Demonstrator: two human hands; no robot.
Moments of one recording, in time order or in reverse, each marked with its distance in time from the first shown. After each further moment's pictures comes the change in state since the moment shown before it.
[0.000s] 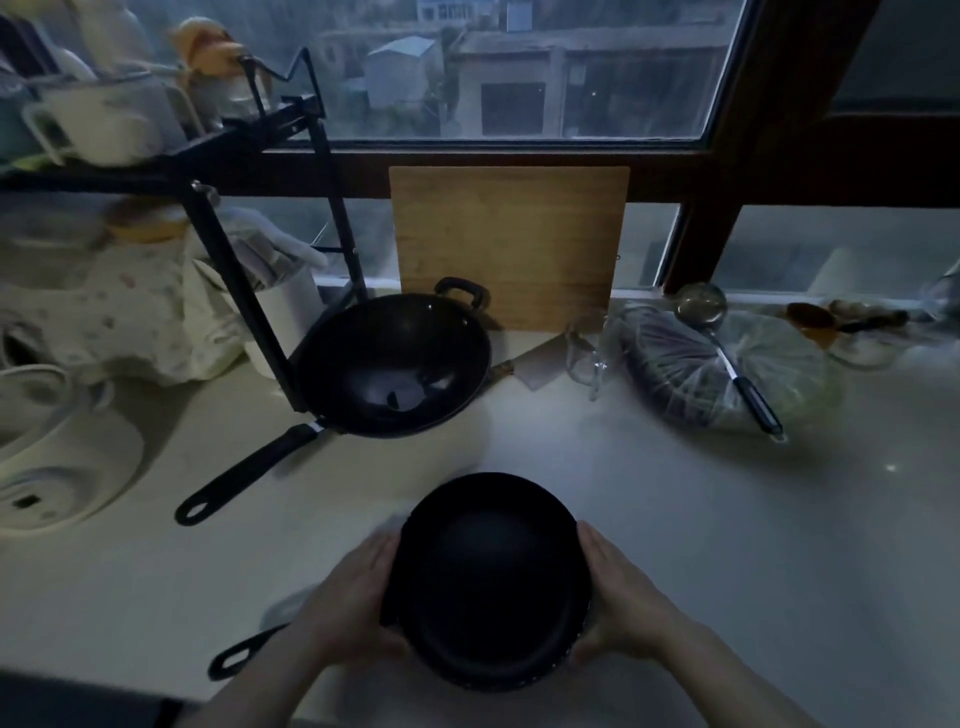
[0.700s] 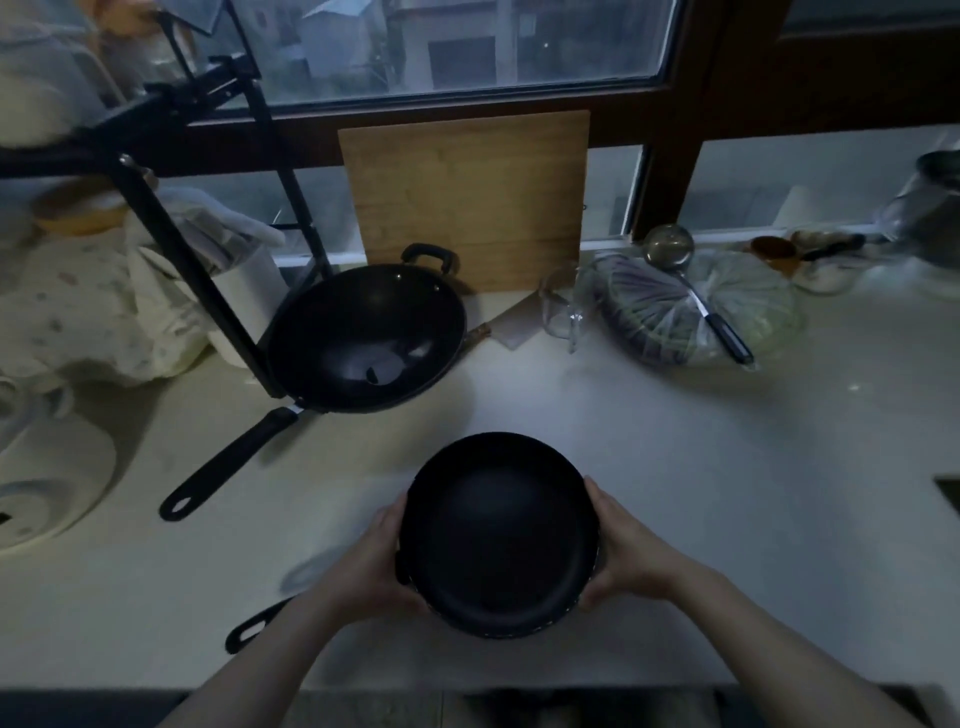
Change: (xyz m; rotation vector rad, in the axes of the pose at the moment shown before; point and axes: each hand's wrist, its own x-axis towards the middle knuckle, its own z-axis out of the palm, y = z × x) left_hand 0.011 0.001 0.010 -0.413 -0.081 -0.118; right_hand -0.020 0.008 0.007 0.296 0.071 0.082
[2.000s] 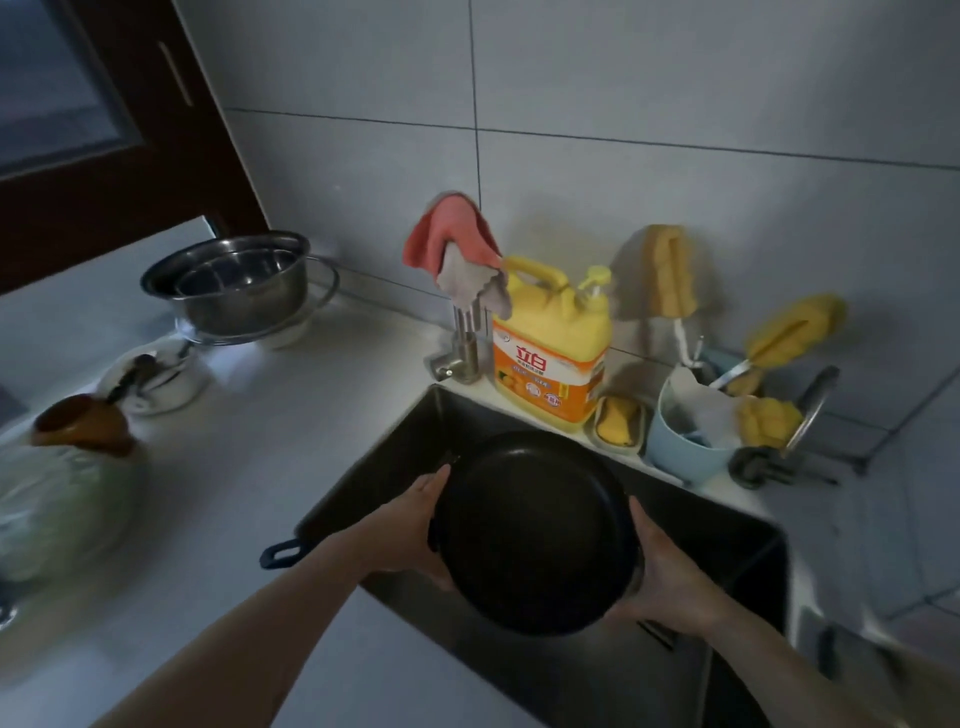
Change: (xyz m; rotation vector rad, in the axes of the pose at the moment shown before) left_hand 0.192 0.568 0.461 0.609 -0.801 0.774; right_hand -0.533 0.296 -0.185 0.383 0.911 0.849
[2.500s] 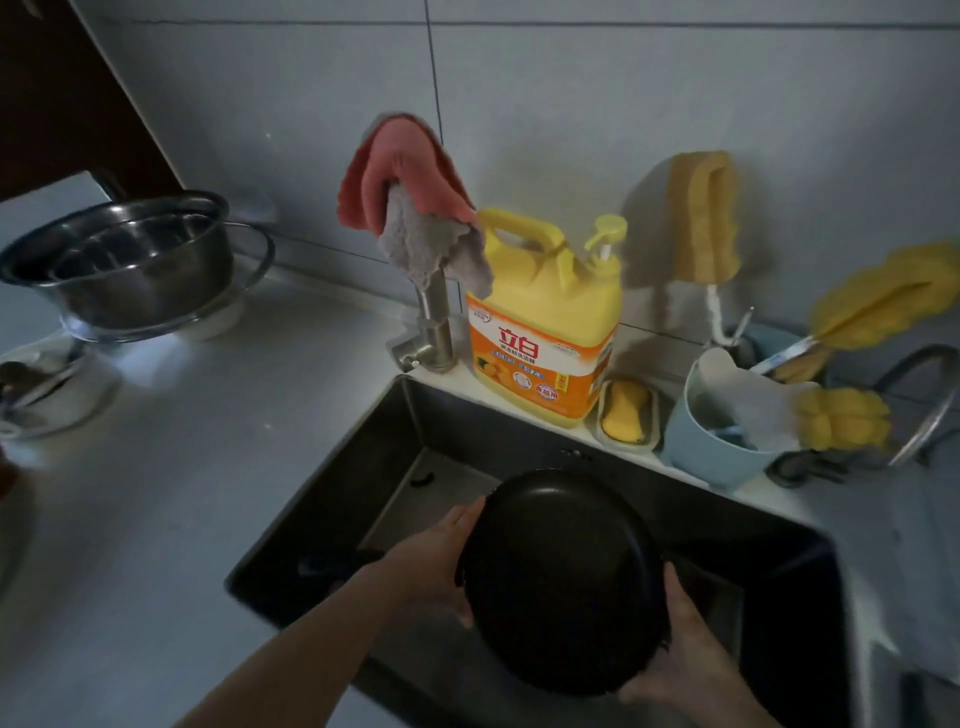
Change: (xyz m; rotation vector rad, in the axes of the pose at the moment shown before) left_hand 0.116 -0.036 0.075 0.089 -0.113 0.122; right_hand 0.042 0.156 0.093 0.333 0.045 0.249
